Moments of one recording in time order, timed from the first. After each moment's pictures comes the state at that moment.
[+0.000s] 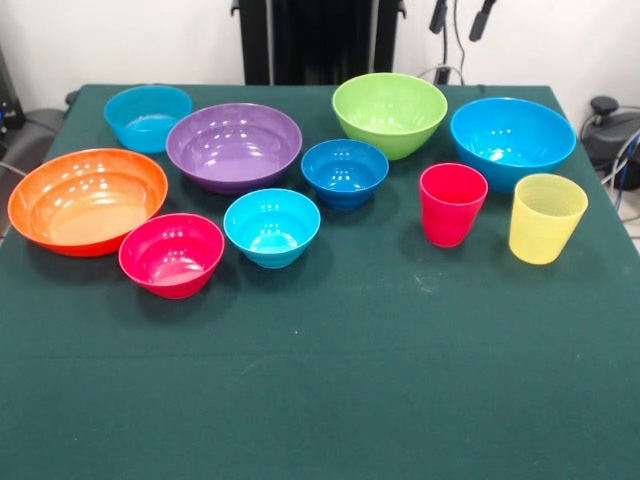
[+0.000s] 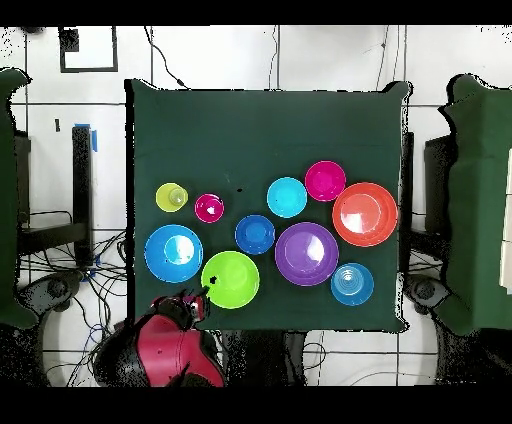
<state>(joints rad) 0.43 -0.79 -0.36 2.17 -0.02 0.05 1.84</state>
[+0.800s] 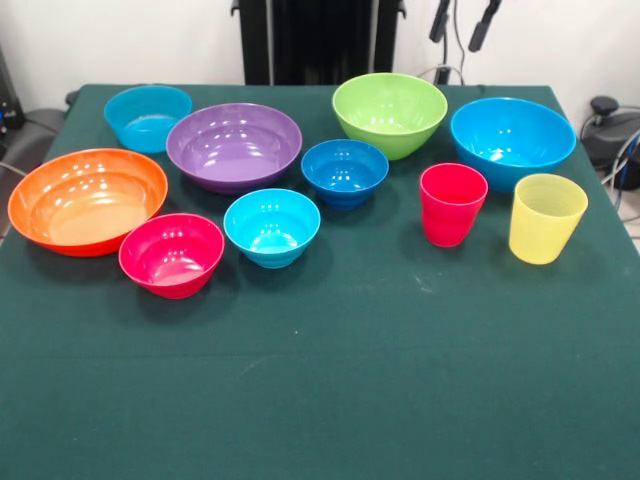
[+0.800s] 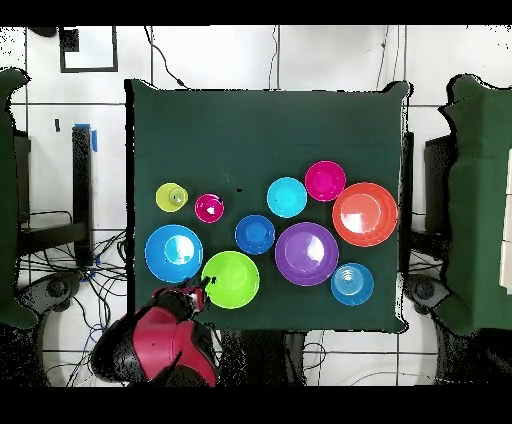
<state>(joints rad) 0.50 -0.72 -0.42 2.10 -0.02 0.05 1.84</state>
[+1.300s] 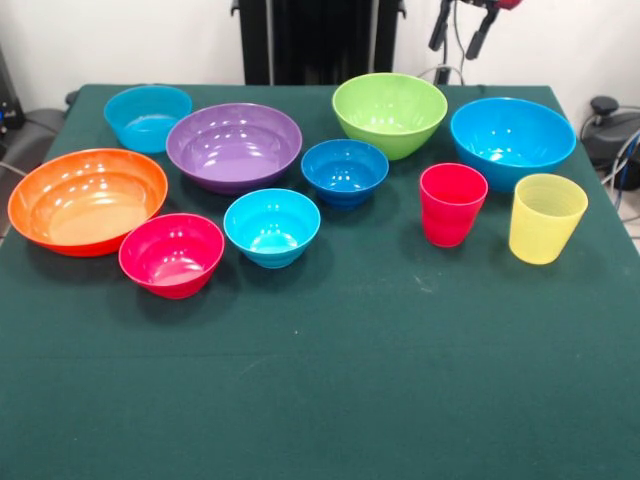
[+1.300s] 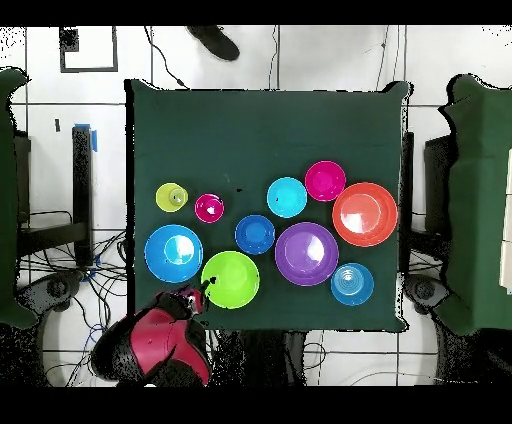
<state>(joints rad) 0.53 -0.67 -0.42 2.09 -0.02 0.05 1.84</state>
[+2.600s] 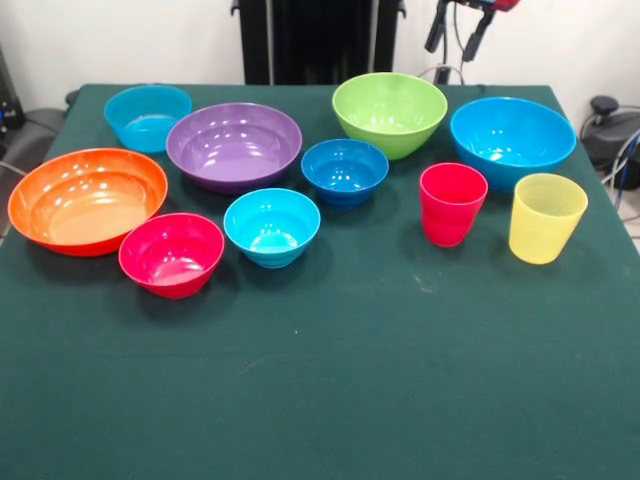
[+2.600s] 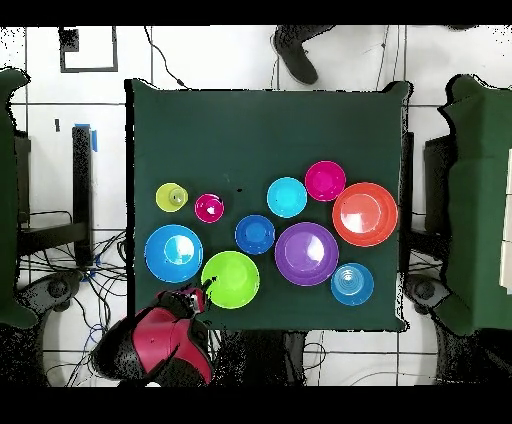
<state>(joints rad) 0.52 -0.66 -0.42 2.09 -0.02 0.04 1.84</state>
